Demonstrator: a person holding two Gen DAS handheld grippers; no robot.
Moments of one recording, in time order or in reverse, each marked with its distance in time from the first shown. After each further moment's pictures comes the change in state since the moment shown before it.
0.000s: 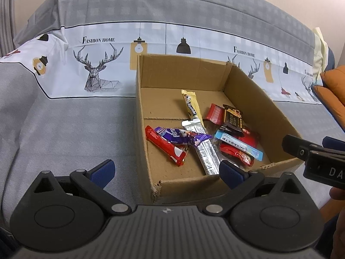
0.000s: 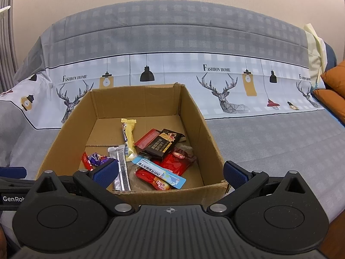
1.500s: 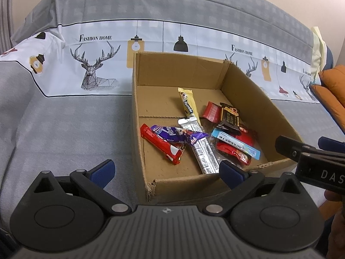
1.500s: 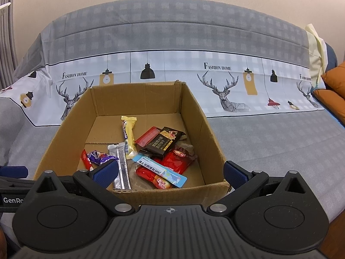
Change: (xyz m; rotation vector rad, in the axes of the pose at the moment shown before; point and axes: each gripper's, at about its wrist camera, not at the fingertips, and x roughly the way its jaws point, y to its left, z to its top) left arm 0.003 -0.003 -0.001 0.003 0.010 -0.015; right arm 0.004 0.003 -0.002 -0.012 0.008 -0.002
